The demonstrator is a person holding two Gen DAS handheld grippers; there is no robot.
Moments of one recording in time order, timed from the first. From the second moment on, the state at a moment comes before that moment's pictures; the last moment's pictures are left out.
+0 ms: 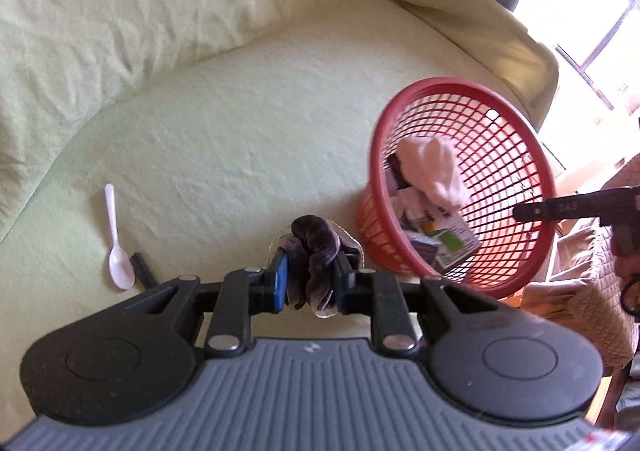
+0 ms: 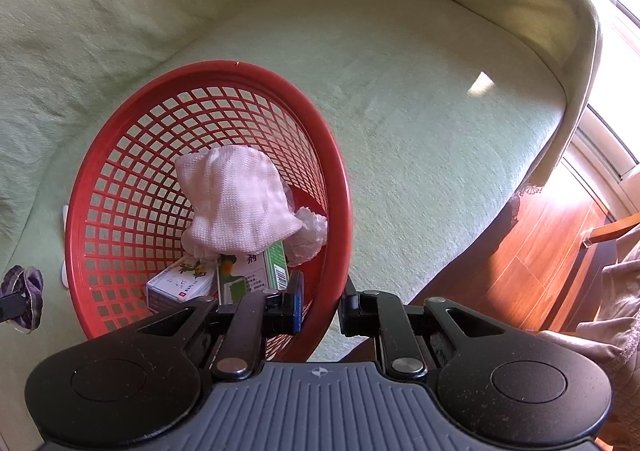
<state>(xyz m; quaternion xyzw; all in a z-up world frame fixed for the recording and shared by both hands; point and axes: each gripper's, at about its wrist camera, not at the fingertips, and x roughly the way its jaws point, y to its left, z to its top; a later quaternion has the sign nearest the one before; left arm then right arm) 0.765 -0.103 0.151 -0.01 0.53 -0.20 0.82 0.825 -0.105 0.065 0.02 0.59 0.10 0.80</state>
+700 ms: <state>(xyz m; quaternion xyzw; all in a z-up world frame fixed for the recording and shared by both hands) 0.786 -0.217 0.176 0.00 0.50 -0.29 0.82 0.827 -0.111 0.067 0.05 0.59 0.12 0.80</state>
